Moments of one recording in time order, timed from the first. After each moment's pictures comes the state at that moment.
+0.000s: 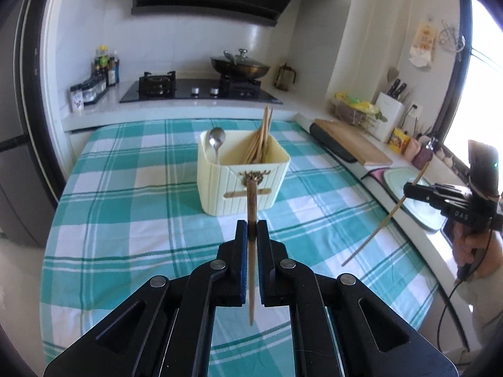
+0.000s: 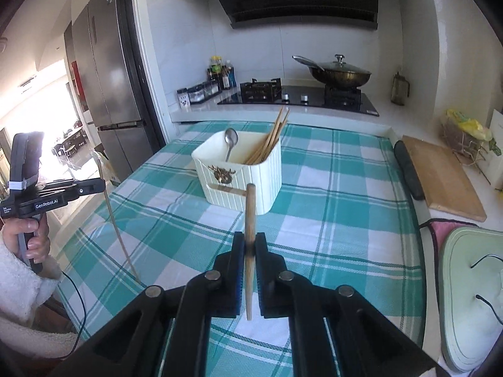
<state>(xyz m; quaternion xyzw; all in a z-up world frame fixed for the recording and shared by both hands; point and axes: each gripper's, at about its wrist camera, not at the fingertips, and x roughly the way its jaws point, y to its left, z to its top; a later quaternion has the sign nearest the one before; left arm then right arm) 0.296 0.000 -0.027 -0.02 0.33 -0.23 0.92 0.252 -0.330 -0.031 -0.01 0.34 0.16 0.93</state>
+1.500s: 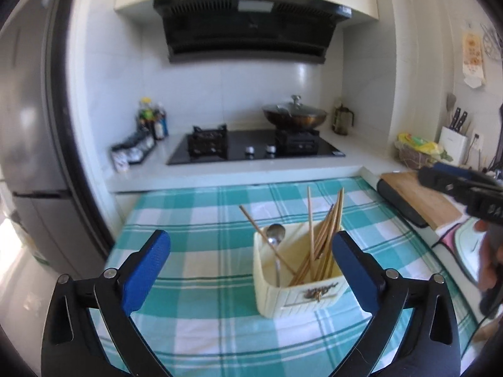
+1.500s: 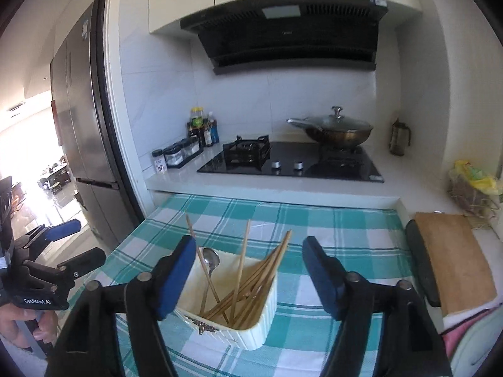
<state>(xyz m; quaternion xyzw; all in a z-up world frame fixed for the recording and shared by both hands) 0.389 -0.035 0.020 0.03 0.23 -0.08 0.97 0.412 -0.275 0.038 0.00 0.24 0.11 0.96</state>
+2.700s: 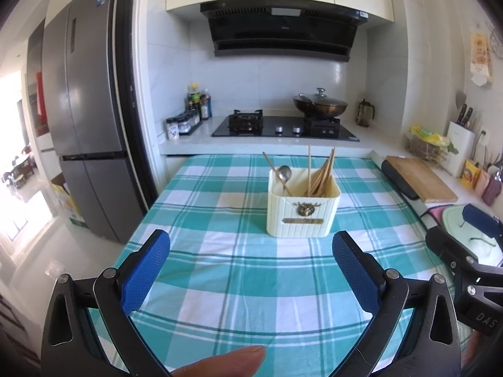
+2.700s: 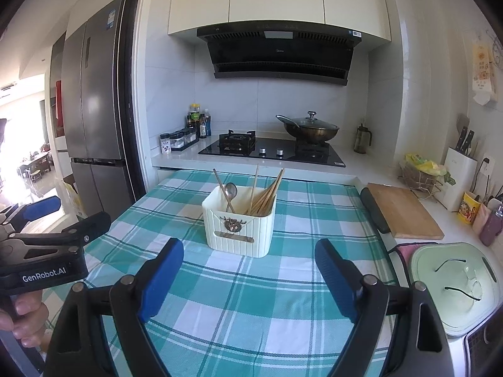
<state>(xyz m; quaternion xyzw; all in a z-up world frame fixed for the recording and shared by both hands) 0.210 -0.047 0.020 0.00 0.26 0.01 0.97 0.184 -0.237 0.021 -0.03 0.23 0.06 0.97</state>
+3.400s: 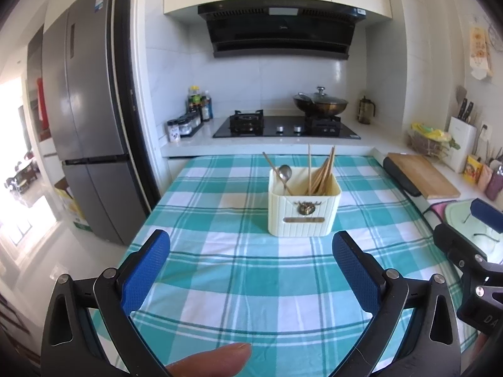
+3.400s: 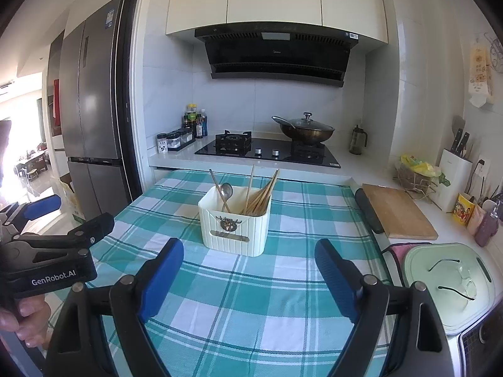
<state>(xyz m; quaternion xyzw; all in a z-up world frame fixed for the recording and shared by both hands) 0.207 -0.053 0.018 0.01 0.26 0.02 0.97 0.175 -0.239 0.026 -0.04 0.23 0.05 0.97</state>
